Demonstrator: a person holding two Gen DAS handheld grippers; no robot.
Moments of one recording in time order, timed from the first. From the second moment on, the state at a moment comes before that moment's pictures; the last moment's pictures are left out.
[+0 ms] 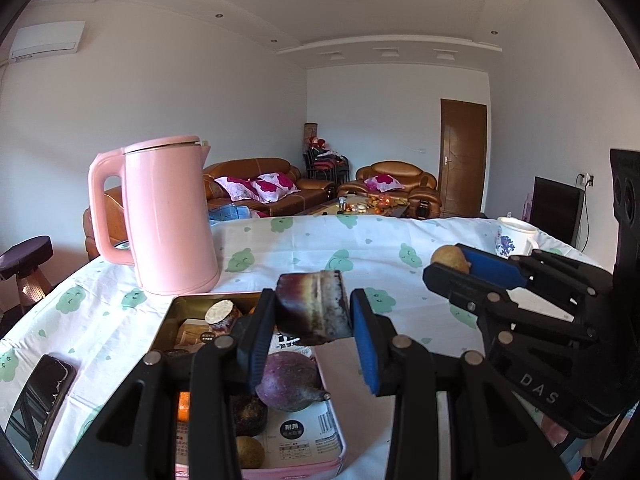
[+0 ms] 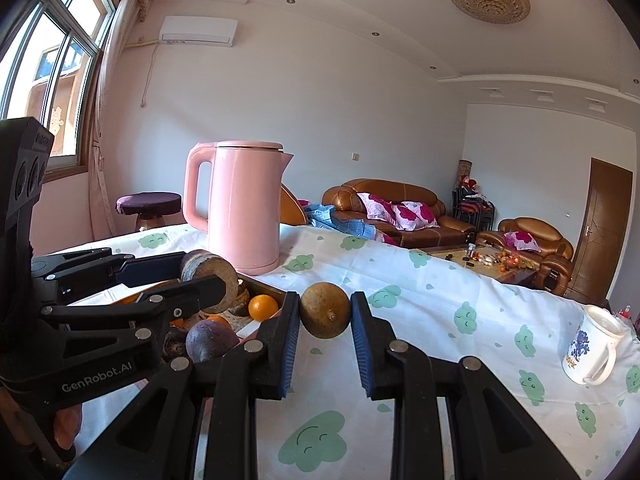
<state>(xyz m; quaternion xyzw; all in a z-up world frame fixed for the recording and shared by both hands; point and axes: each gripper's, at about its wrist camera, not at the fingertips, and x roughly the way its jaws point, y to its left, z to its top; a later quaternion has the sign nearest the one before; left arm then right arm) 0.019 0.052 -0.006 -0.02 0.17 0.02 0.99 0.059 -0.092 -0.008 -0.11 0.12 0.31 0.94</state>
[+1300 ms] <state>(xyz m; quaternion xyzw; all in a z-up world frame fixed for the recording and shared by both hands) 0.000 0.150 -0.029 -0.07 0.20 0.12 0.97 0.044 -0.004 -0.032 -0.16 0.16 0.40 0.89</state>
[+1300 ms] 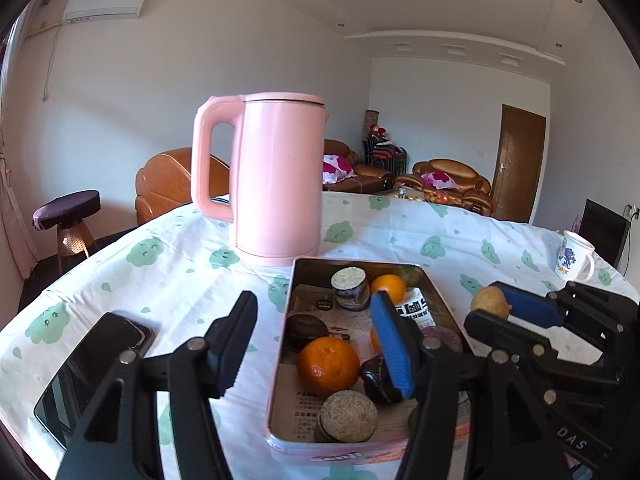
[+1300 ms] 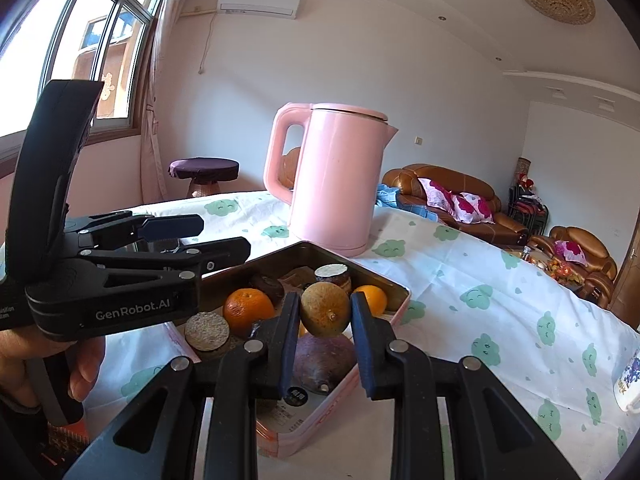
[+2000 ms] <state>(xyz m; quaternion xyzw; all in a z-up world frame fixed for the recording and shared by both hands) -0.006 0.161 -0.029 -0.06 0.19 0.15 0.97 0.055 0.026 -0.044 -0.18 0.20 0.42 0.86</state>
